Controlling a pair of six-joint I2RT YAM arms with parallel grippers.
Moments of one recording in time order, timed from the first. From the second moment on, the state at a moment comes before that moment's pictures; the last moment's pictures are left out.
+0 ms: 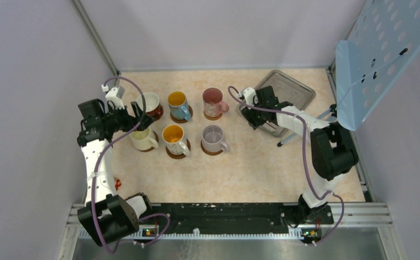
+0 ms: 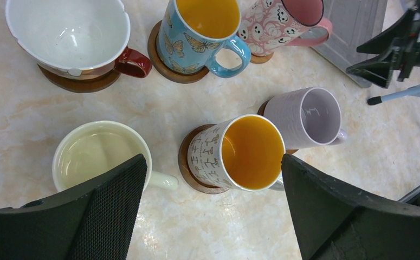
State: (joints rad) left arm 0.39 1.10 1.01 -0.58 0.81 0.06; right arm 0.42 1.72 1.17 -0.32 -0.07 -0.35
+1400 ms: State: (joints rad) left arm 0.39 1.10 1.02 -0.59 0.82 0.06; right arm 0.37 1.85 1.20 -0.52 -0.41 -0.85
